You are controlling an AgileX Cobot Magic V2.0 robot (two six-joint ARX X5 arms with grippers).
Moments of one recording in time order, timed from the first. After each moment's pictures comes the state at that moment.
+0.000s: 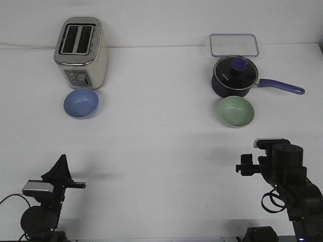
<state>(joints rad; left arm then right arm) -0.04 0.01 0.03 0.20 0.02 -0.04 0.02 0.79 0.93 -0.96 0.03 0.07</state>
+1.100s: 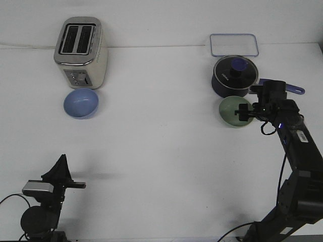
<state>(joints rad) -0.04 0.01 0.03 0.20 0.02 -0.04 -0.15 1.75 1.40 -0.71 -0.03 -0.03</state>
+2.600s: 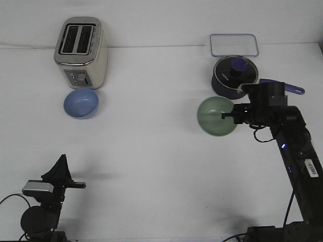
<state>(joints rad) -0.04 0.01 0.03 0.20 0.02 -0.04 0.02 1.47 1.40 -0.88 -0.29 0.06</state>
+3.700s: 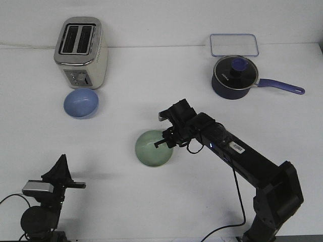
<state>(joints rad) -0.04 0.01 0.03 0.20 0.02 -0.04 0.56 1.79 1.40 -0.75 -0.23 0.21</state>
